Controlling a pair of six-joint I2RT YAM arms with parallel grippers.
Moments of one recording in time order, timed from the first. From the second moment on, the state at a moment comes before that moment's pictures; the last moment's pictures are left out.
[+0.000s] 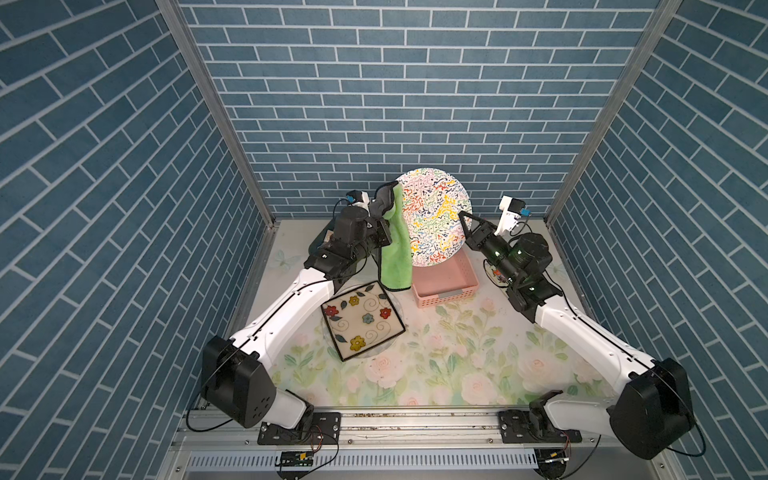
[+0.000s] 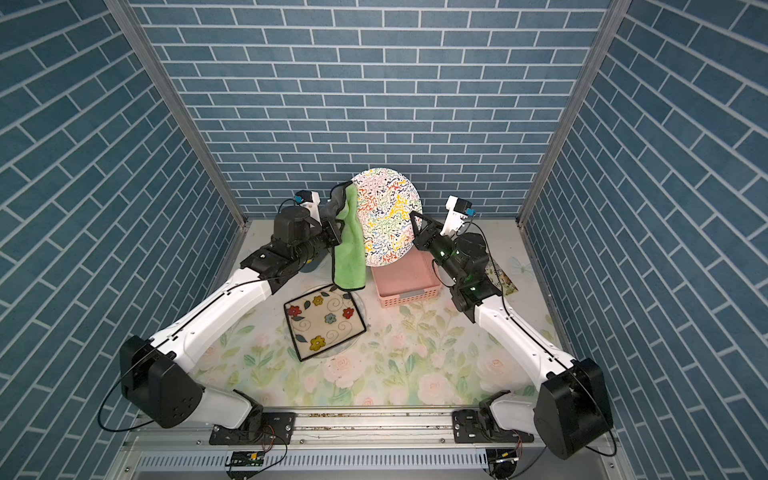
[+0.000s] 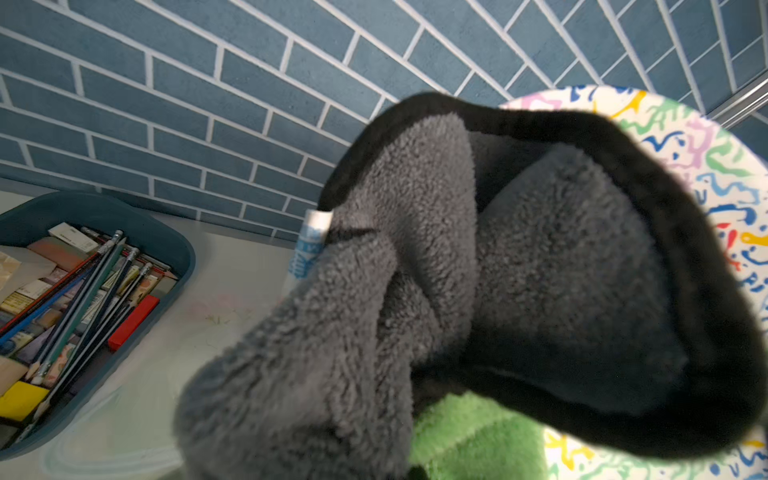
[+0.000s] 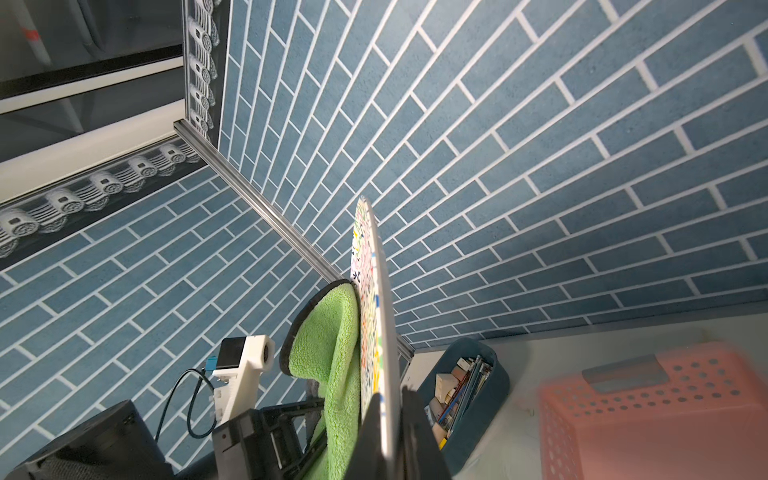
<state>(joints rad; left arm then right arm) -0.51 1.47 1.36 -0.20 -0.02 -0.61 0.50 1.27 0.97 0.50 -0.20 0.80</state>
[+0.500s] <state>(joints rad) -0.51 1.59 1.60 -0.16 0.07 -0.67 0.53 1.29 0.97 0.53 -0.21 0.84</state>
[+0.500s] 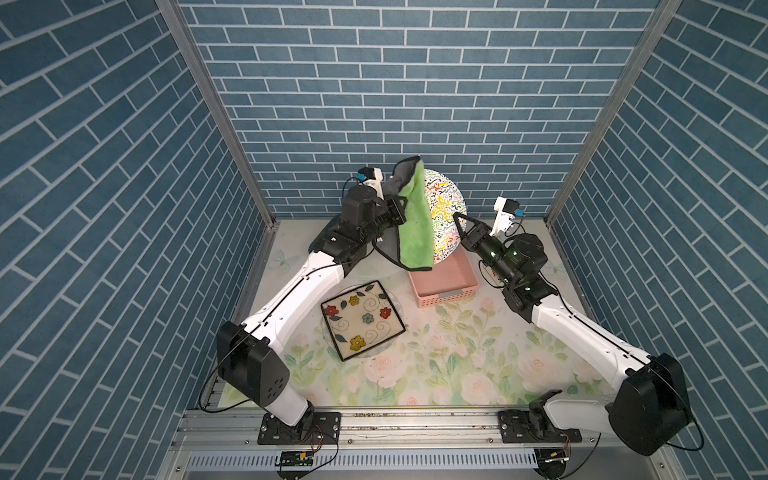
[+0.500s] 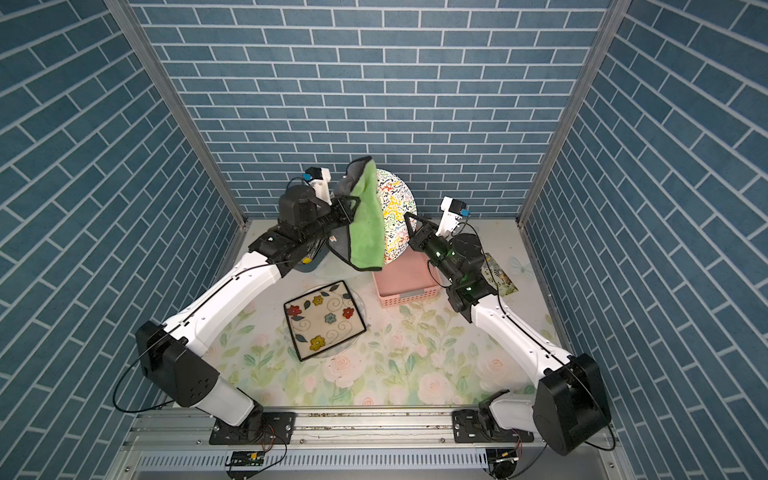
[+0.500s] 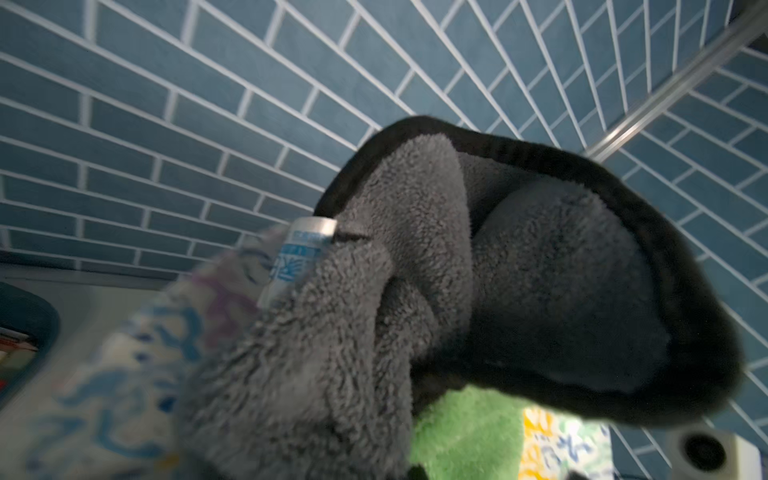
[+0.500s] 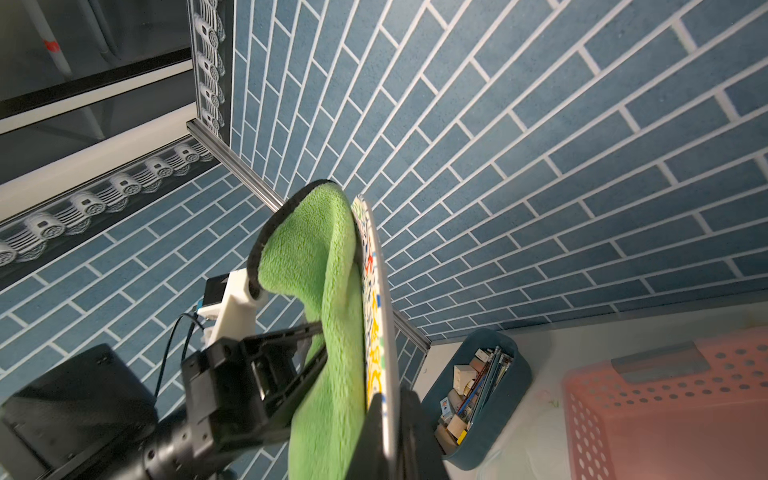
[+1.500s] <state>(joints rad) -0.42 1.43 1.33 0.68 0.55 -1.32 0.27 1.28 0.92 1.13 -0.44 1.48</state>
